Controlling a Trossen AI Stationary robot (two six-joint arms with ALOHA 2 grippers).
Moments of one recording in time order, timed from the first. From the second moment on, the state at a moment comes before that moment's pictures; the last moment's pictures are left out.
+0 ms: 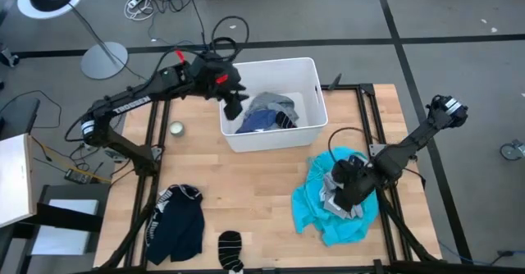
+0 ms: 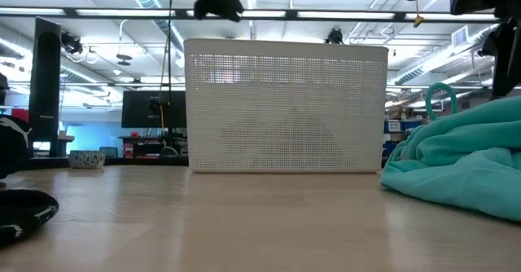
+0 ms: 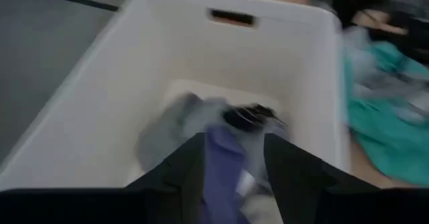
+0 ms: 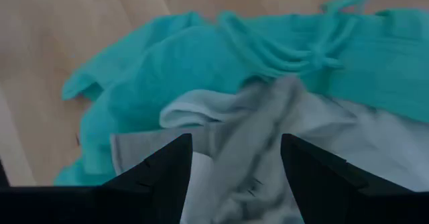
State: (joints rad) left arm 0.39 1.43 1.56 -0.75 0.04 0.02; right arm 0.66 1.15 0.82 -0.89 0.31 1.10
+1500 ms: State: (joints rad) left arm -0.55 1.11 0.62 -0.27 -0.27 -0.75; right arm 0.51 1.24 1.60 -1.41 0.81 0.60
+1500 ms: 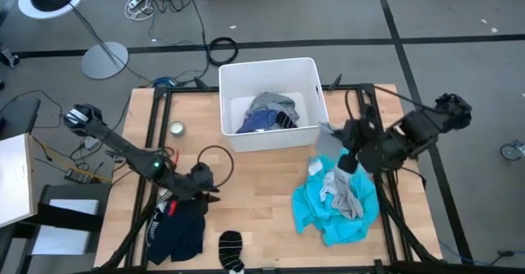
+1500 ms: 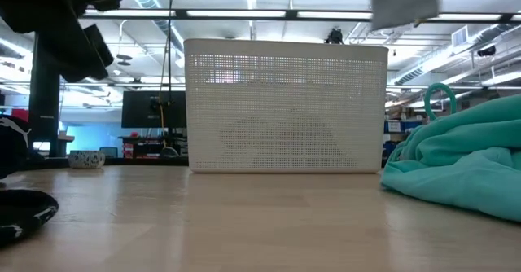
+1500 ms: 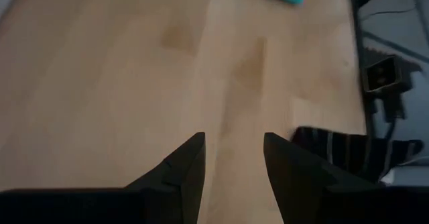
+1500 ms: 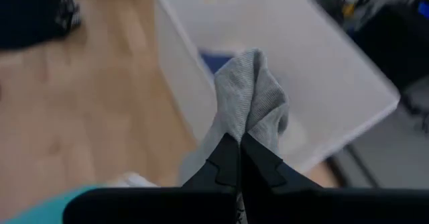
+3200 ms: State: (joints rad) left arm -0.70 1.53 0.69 0.02 -0.20 -0.76; right arm 0.06 1.25 1.55 -0.95 0.24 0.22
